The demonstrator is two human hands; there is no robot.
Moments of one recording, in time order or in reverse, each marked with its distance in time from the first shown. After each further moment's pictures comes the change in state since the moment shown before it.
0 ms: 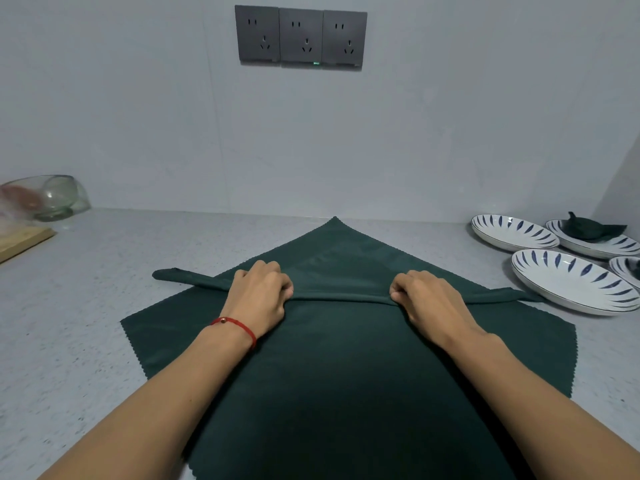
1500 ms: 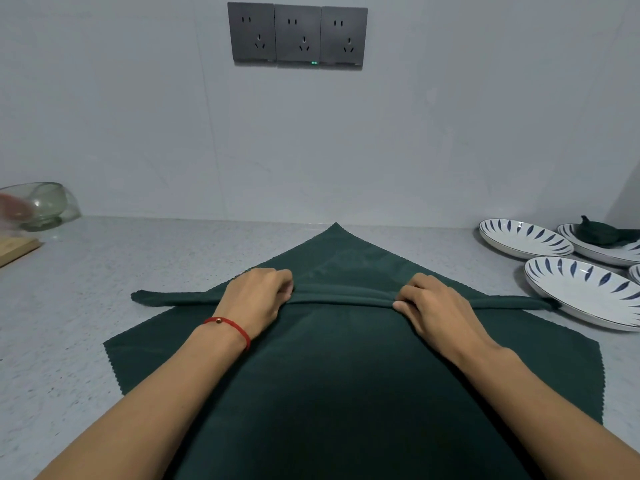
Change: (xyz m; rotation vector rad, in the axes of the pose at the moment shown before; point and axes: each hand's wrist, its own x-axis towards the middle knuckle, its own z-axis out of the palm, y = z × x) left_hand 0.027 -0.012 -0.001 -0.017 -0.006 0.061; right_hand 0.013 0.014 0.011 0.000 0.026 -0.014
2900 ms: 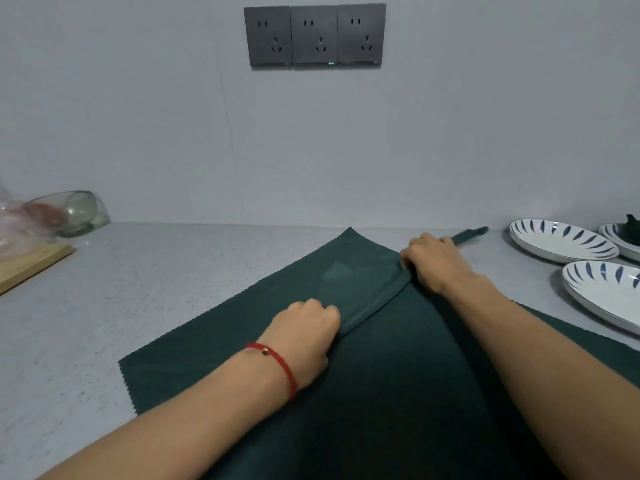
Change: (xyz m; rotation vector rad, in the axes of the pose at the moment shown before) left_hand -0.032 0.074 -0.038 0.214 -0.377 0.054; right_hand 0.116 0.010 0.003 -0.229 -0.136 -0.006
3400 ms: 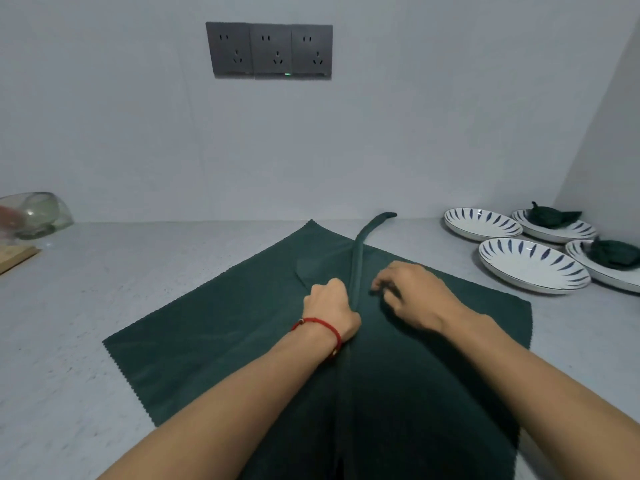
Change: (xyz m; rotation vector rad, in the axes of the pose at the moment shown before) left_hand 0.014 0.087 0.001 -0.610 0.015 -0.297; right_hand -0.144 -0.012 -0.032 0.310 0.014 -0.030
